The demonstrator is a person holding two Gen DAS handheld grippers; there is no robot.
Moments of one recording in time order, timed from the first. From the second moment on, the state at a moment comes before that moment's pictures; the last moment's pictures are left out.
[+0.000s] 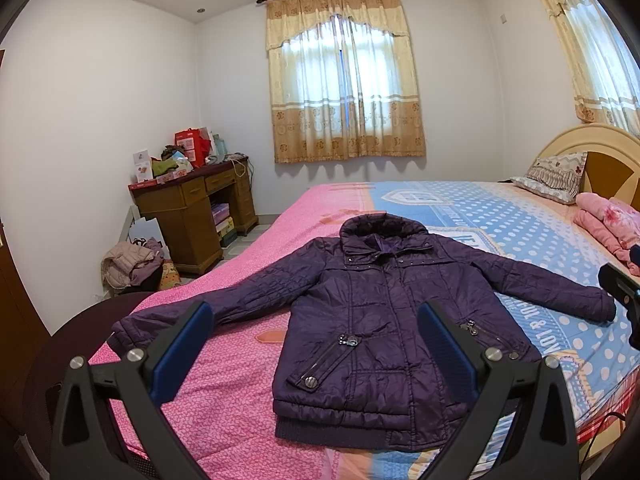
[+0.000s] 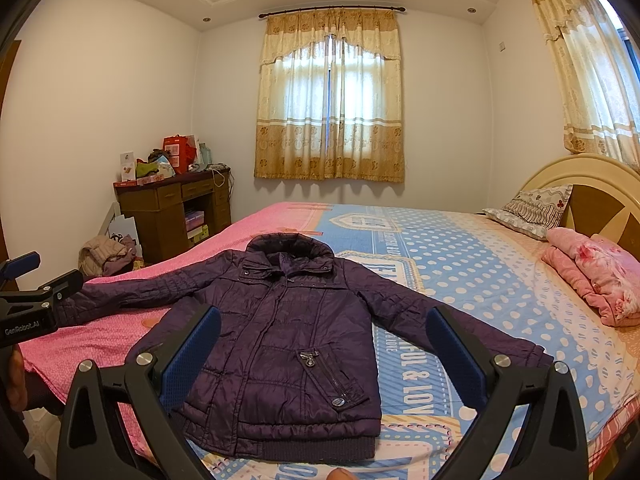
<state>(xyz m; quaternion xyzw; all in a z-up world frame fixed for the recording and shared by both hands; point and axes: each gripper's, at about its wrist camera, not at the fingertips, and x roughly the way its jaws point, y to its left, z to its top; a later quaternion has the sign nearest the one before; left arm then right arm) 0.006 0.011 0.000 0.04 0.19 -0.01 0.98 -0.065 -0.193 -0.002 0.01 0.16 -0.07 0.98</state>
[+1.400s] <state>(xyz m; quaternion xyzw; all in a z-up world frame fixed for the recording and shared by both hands) 0.016 0.013 -0.017 0.05 0.20 0.00 0.98 -0.059 -0.187 -0.017 0.01 0.17 -0.05 0.98</state>
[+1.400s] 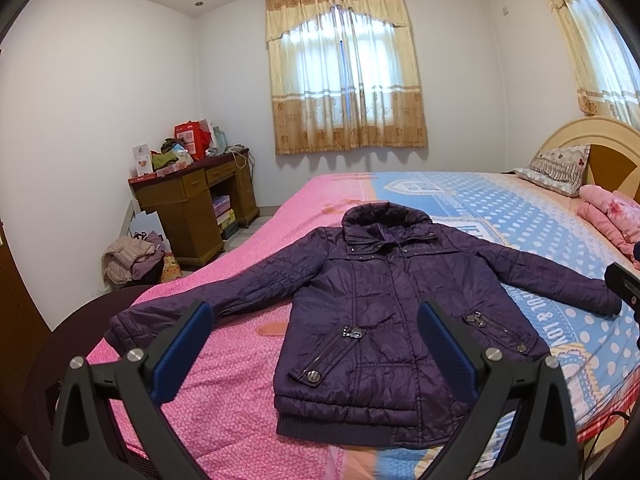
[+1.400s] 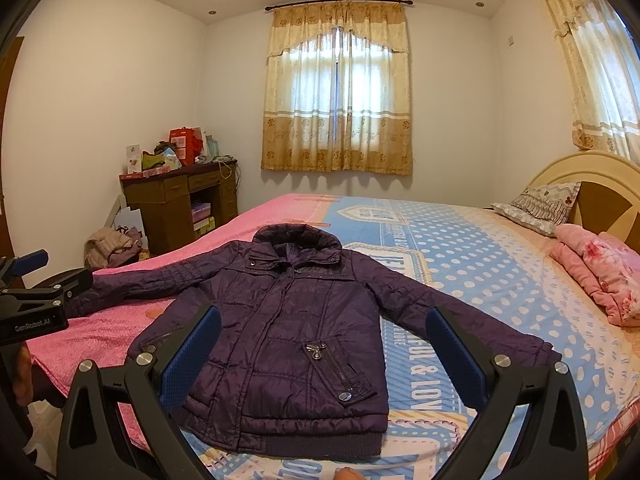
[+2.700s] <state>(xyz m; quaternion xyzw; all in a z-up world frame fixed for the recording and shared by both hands) 0.140 -0.070 -0.126 0.08 0.33 -0.09 0.94 -0.028 -0.502 -0.157 0.25 0.31 -0.31 0.86</state>
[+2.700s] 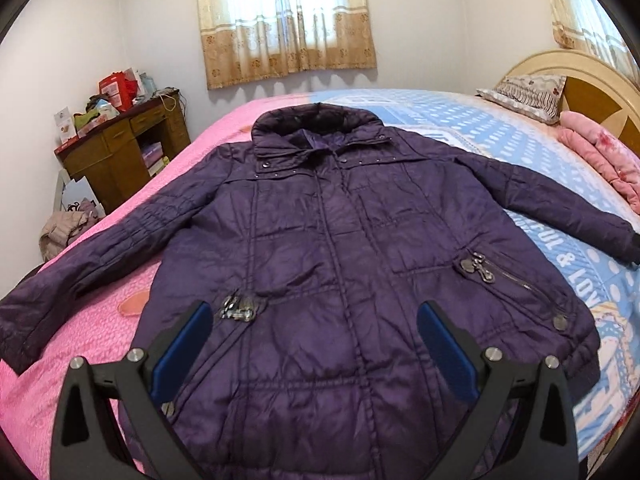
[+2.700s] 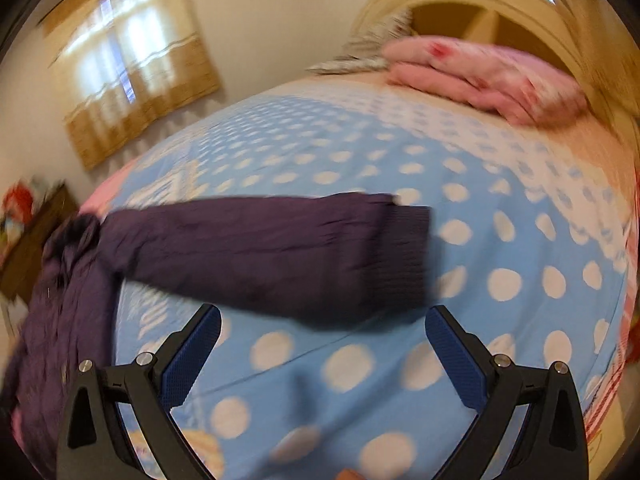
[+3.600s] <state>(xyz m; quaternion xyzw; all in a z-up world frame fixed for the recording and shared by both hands) 0.185 -0.042 -0.139 0.07 0.34 -0.05 0.93 0.035 -0.603 -0.092 0.27 0.27 -0.27 0.88</state>
